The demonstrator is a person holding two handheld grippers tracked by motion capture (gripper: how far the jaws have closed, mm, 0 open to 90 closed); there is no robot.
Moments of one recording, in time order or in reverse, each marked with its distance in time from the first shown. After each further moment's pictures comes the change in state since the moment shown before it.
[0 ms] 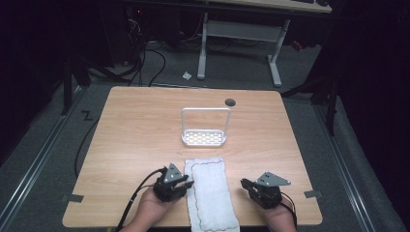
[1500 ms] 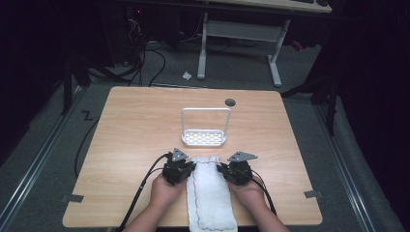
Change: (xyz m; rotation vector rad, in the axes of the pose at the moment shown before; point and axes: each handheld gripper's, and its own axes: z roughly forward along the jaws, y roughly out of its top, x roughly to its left) left arm 0.014 0.024 0.045 0.019 0.060 -0.131; right arm 0.006 0.050 0.088 0.058 0.066 0.064
